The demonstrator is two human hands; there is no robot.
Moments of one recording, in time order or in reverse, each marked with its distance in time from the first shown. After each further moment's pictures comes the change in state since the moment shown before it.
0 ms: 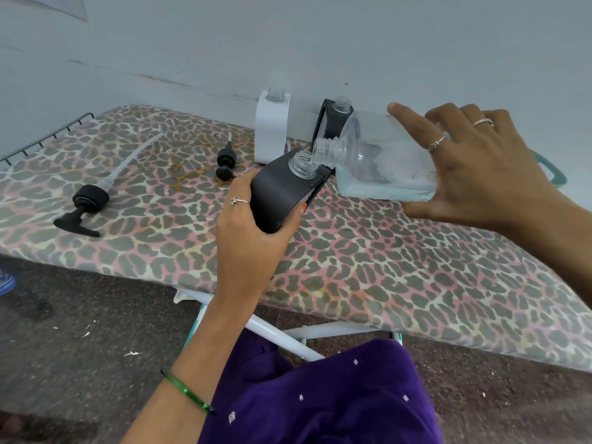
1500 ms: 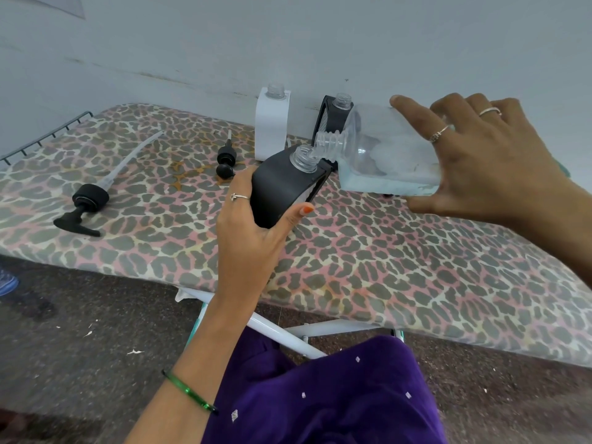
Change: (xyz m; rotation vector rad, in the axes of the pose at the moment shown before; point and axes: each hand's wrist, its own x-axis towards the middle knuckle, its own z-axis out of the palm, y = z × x) left_hand 0.002 0.000 -0.002 -0.147 -0.057 0.035; right_hand 0.003 -0.002 -0.009 -0.035 -0.049 0.030
